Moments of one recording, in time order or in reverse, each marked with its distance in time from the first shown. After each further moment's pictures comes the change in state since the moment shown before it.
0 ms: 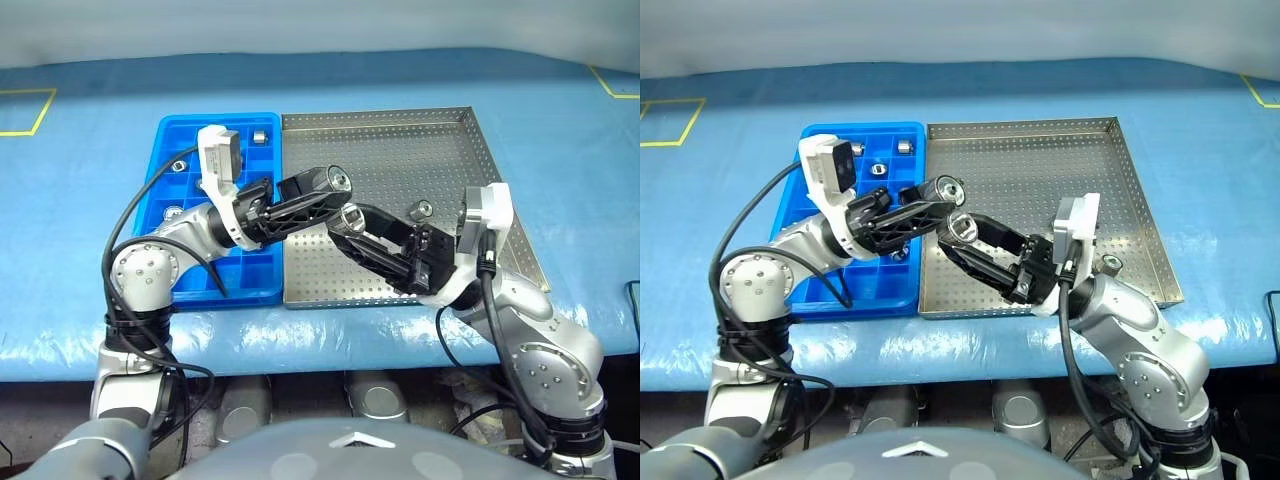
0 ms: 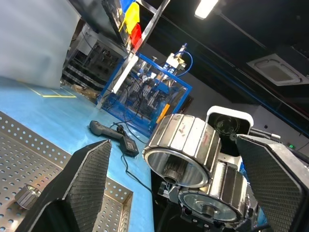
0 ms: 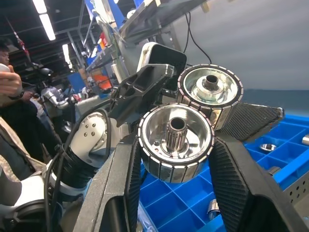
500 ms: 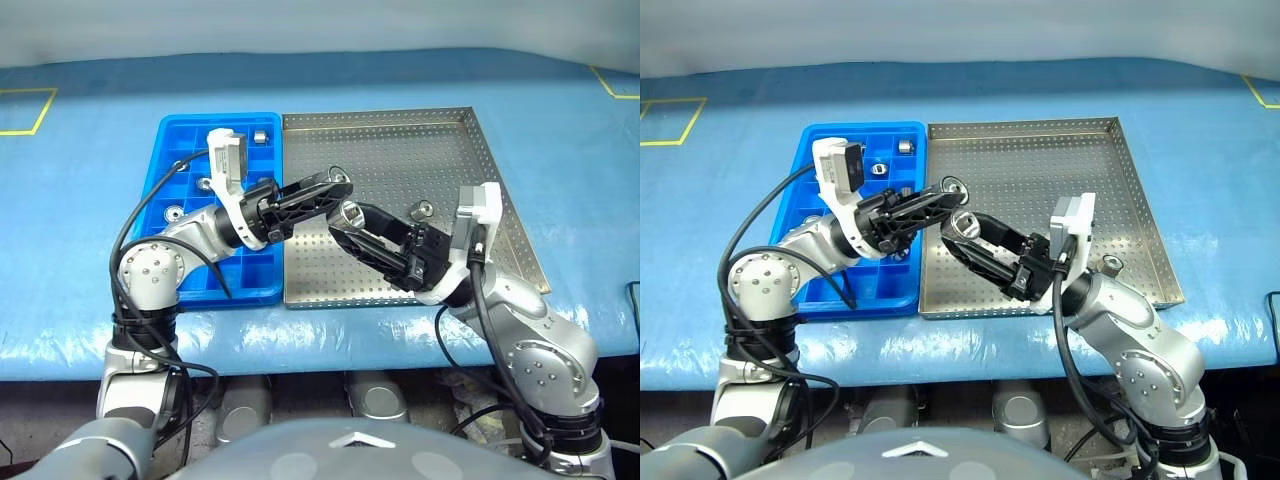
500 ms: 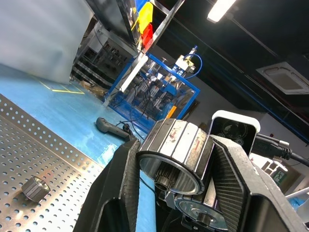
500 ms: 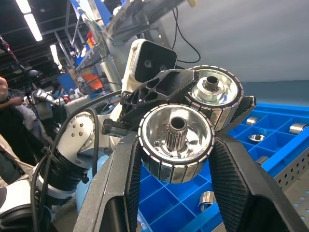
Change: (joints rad) left arm -0.003 -0.017 0.004 0.017 0.006 0.007 0.043; right arm 0.003 0.000 0.004 0.027 -0.005 0.000 -0.038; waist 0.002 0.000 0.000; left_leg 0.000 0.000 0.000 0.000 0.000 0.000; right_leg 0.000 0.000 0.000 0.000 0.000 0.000
